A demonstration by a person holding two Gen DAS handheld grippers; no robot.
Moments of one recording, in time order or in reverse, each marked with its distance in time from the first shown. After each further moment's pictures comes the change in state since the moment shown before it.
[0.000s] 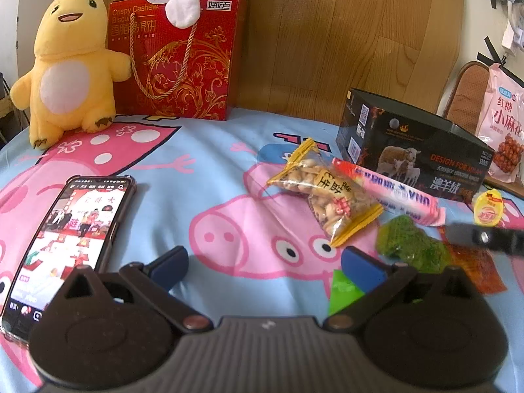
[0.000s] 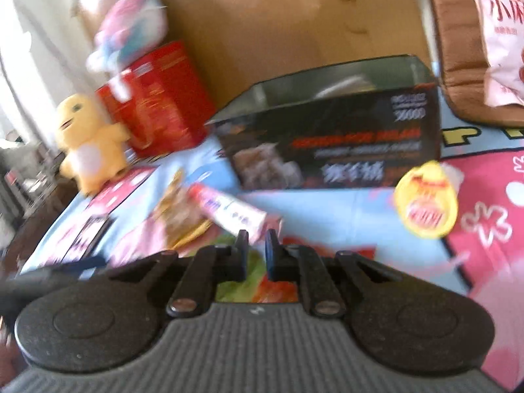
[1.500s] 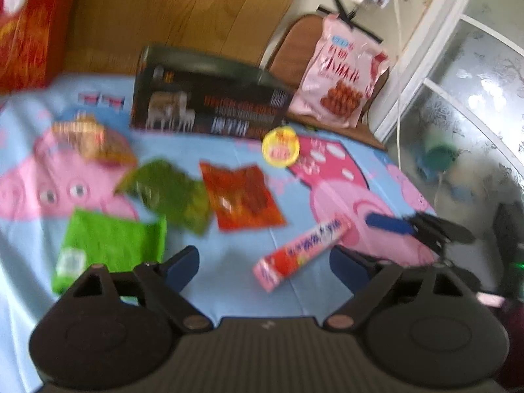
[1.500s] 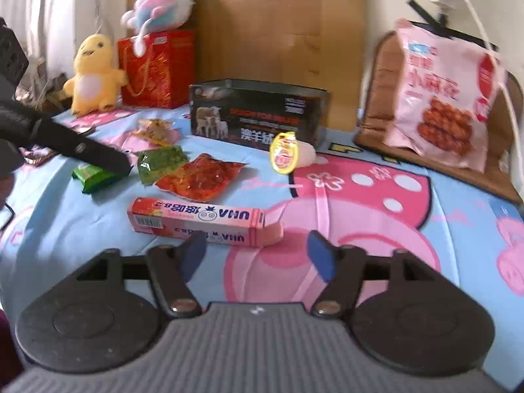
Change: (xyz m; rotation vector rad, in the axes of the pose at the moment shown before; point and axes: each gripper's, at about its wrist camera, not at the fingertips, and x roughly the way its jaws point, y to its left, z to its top) left arm -0.041 -0.099 -0.014 0.080 0.212 -0.528; right arm -0.115 -0.031 -0.070 -0.358 -0.057 -0.194
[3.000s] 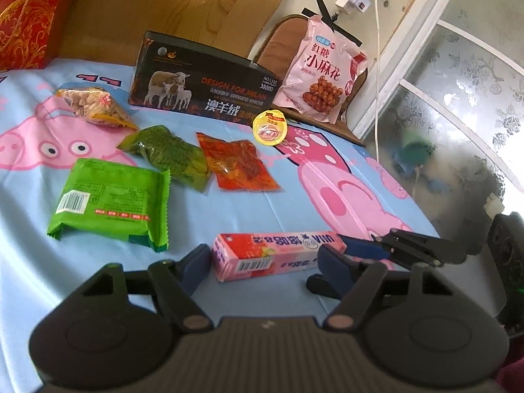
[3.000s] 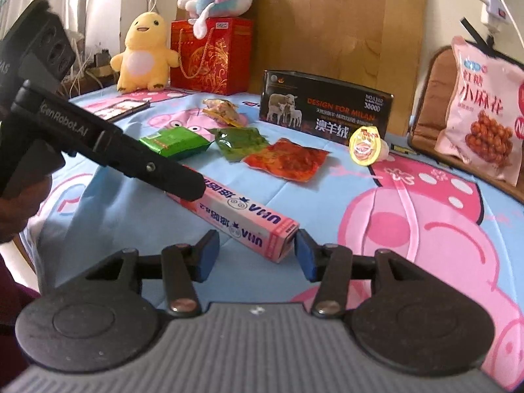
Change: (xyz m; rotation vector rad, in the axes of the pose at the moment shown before) left arm -0.017 0.019 -0.044 0.029 -0.062 -0.095; right arm -0.008 0.080 -0.019 -0.052 -0.001 0.060
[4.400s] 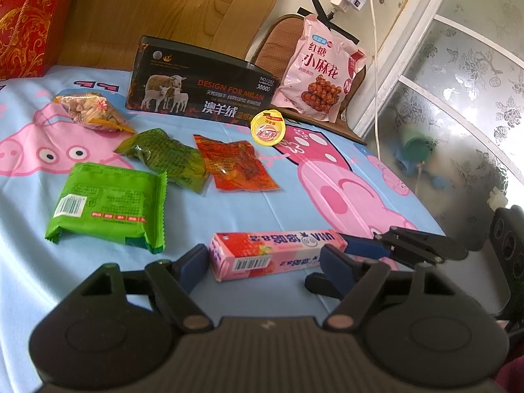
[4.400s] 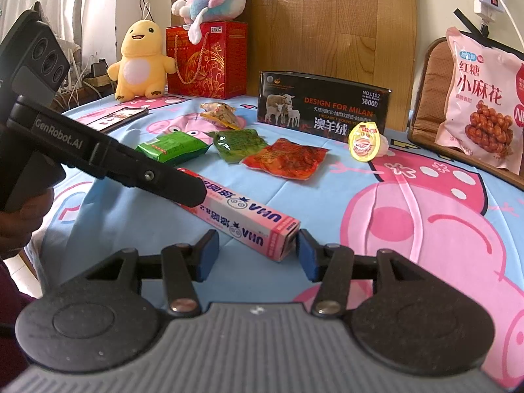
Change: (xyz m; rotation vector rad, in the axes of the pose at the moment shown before) left arm 0.002 -0.004 0.000 0.025 -0.001 0.008; right arm 0.001 -0.001 -0.001 0.022 -0.011 0.013
